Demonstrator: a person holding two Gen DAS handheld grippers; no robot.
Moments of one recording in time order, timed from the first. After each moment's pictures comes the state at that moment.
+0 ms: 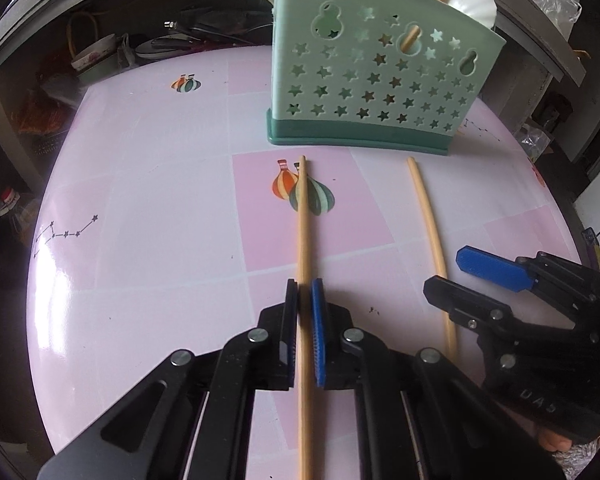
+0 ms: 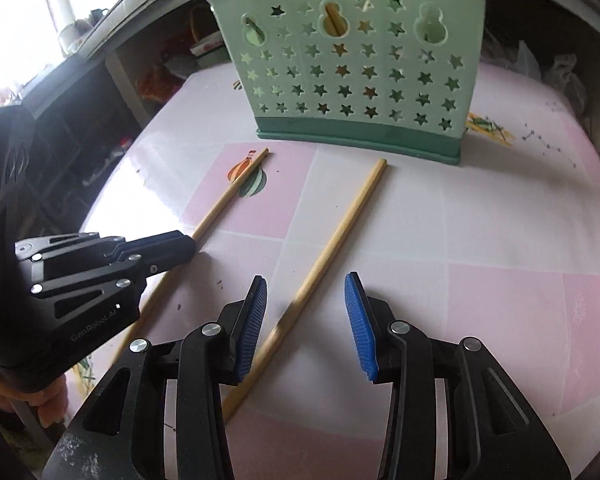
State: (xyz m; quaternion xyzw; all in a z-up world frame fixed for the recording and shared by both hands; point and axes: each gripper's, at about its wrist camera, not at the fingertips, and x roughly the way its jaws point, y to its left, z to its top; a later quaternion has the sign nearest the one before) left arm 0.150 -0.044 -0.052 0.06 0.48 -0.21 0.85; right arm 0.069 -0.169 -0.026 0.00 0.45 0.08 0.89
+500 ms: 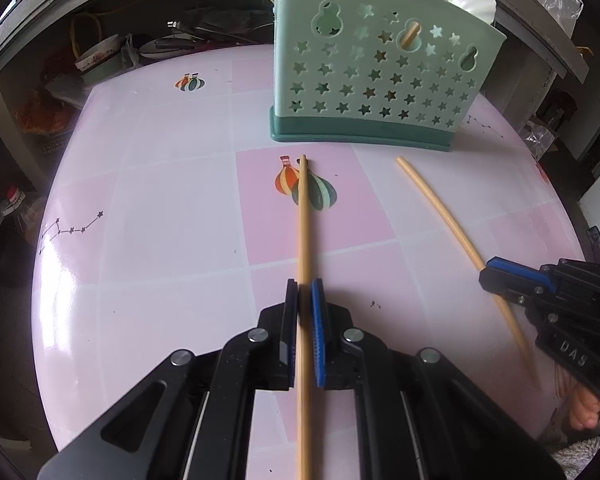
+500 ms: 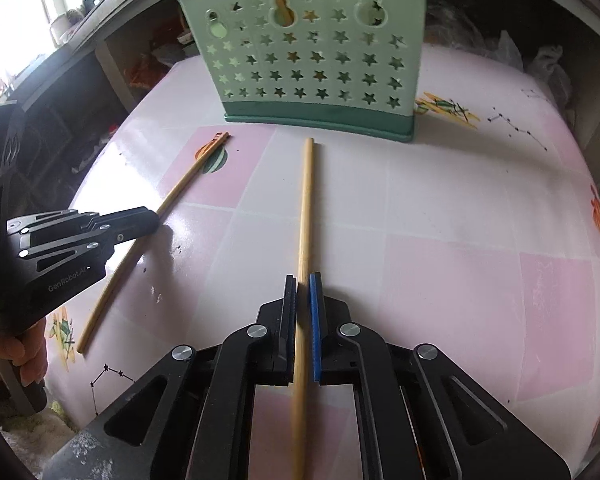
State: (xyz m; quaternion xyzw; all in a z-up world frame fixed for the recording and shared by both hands) left arm 0.143 -0.048 -0.052 0.07 0.48 -0.20 0.85; right arm 0.052 -0.216 -0.025 0.02 0.48 0.07 0.88
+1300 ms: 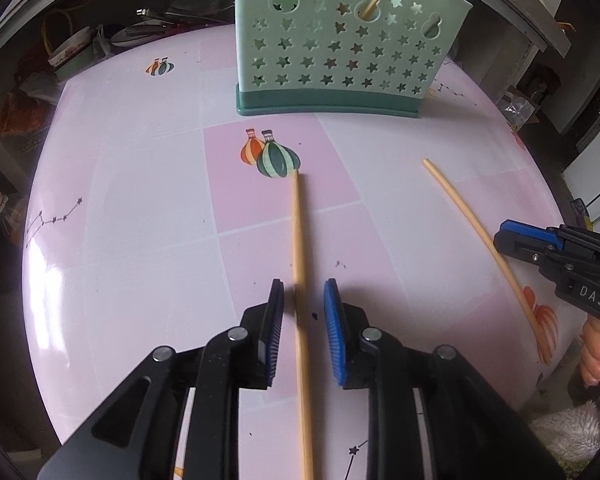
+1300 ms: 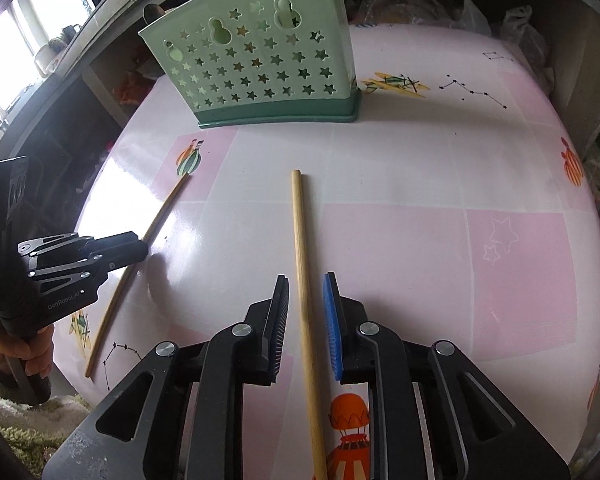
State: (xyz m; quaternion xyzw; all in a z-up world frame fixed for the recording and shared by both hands) left arm 0.136 -0.056 -0.049 0.09 0.51 -0.24 0.82; right arm 0.027 -0.253 -0.012 0.06 0.49 0.06 0.87
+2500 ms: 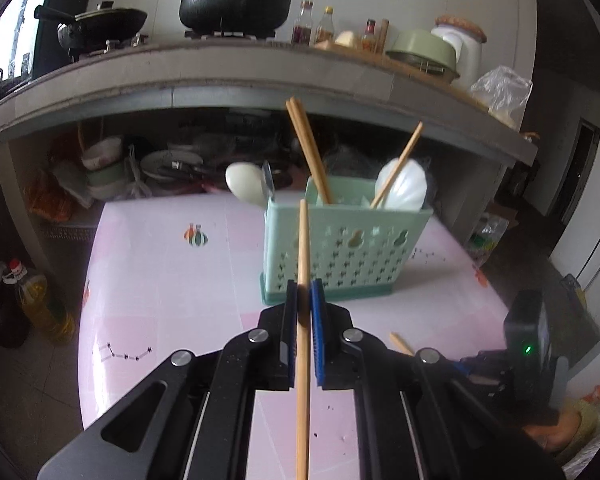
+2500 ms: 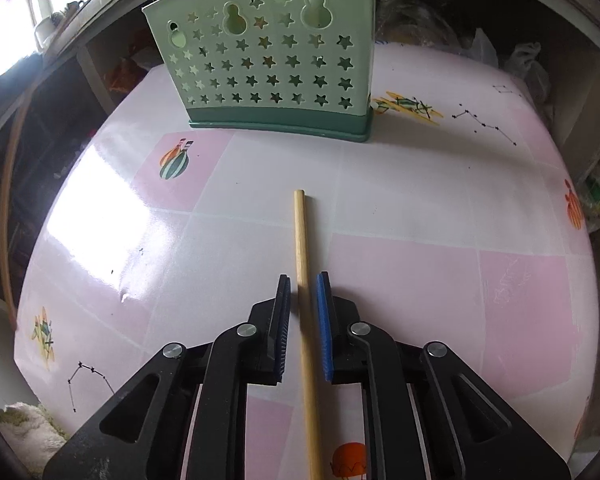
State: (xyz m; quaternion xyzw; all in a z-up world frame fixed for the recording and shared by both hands) left arm 0.134 -0.020 0.079 0.00 0.29 -0.25 0.92; right arm 0.051 -0.226 -0.025 -0.01 0.47 0.03 0.88
